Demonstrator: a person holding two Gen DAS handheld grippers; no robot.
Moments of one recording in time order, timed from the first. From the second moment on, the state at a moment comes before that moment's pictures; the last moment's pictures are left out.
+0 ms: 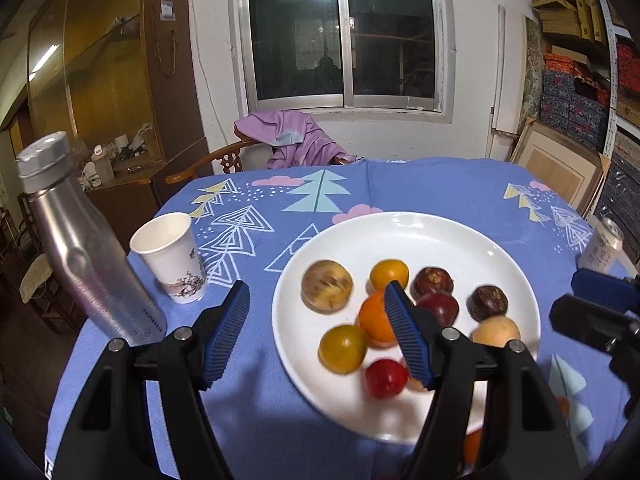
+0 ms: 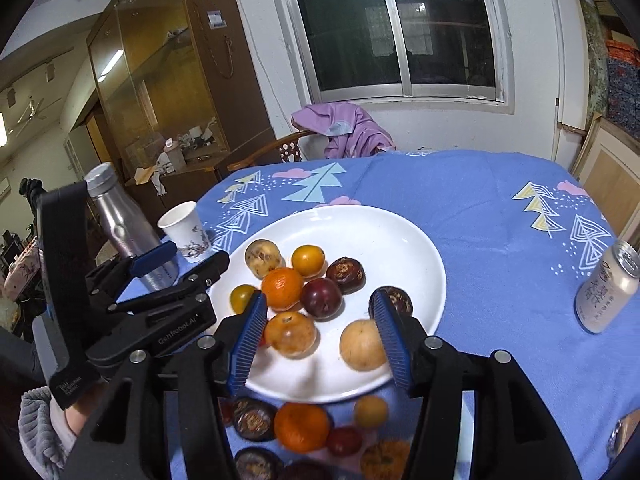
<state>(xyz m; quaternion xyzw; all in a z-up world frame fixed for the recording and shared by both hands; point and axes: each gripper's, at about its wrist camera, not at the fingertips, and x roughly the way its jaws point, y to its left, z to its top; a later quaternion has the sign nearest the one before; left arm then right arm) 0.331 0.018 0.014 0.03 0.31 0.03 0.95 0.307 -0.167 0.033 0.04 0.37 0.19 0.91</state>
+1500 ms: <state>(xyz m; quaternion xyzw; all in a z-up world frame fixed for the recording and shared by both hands) 0.133 0.001 -0.056 0.01 0.43 -0.16 0.89 0.213 -0.234 -0.004 0.15 0.39 0.17 0.89</state>
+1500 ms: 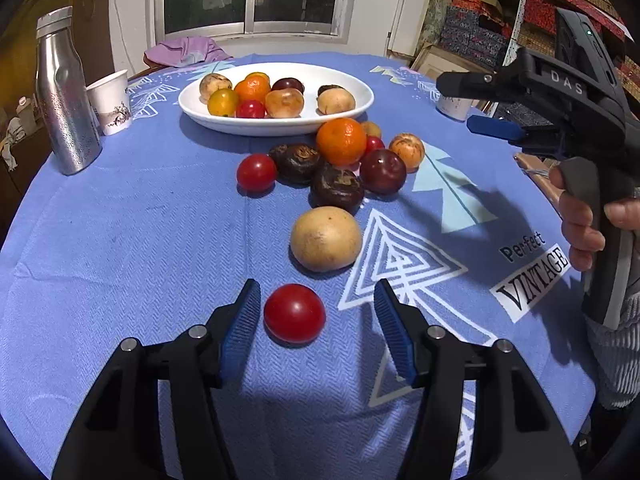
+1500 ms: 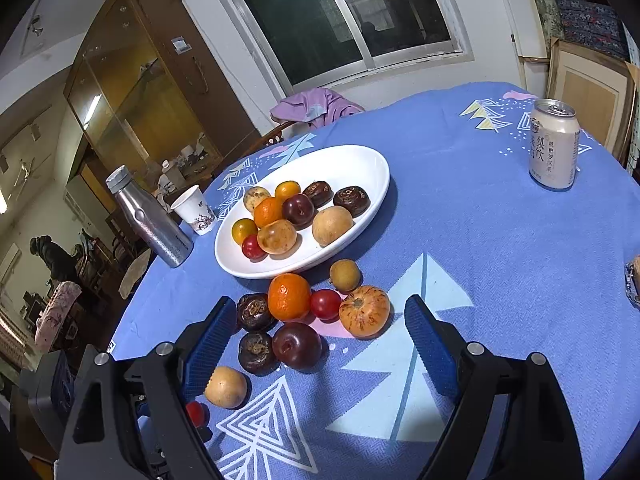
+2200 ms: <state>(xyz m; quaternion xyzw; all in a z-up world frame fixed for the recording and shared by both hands) 0.138 0.020 -0.062 -0.03 0.44 -0.14 0.89 0.209 -0.220 -0.008 0.13 0.40 0.19 0.89</state>
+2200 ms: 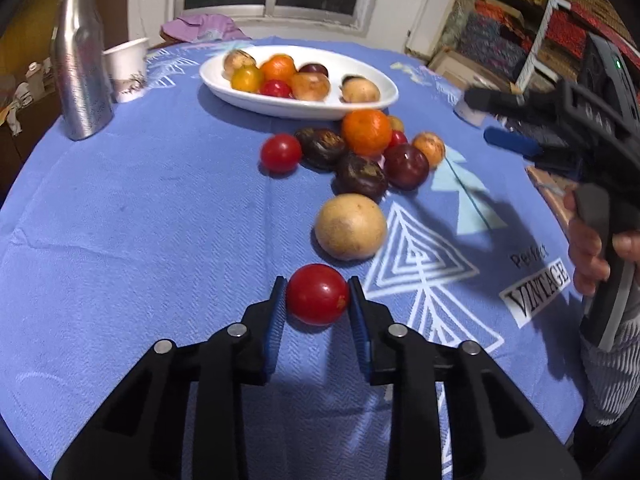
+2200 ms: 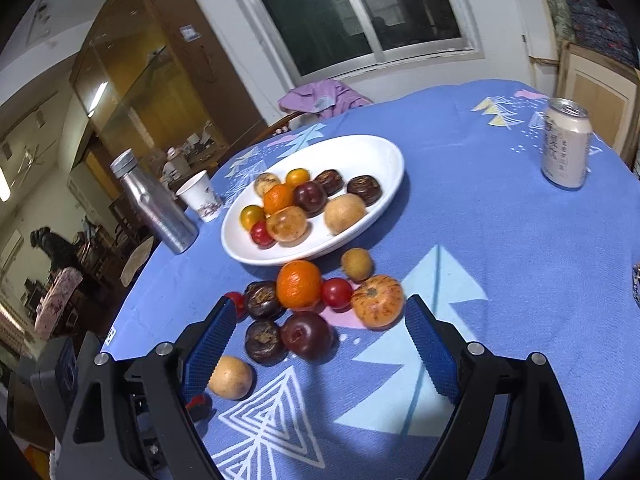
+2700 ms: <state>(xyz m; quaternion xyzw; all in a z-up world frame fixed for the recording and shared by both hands) 0.166 0.069 -0.058 -0.07 0.41 -0.04 0.91 0.163 -0.112 -0.040 -0.08 0.41 0.27 0.87</state>
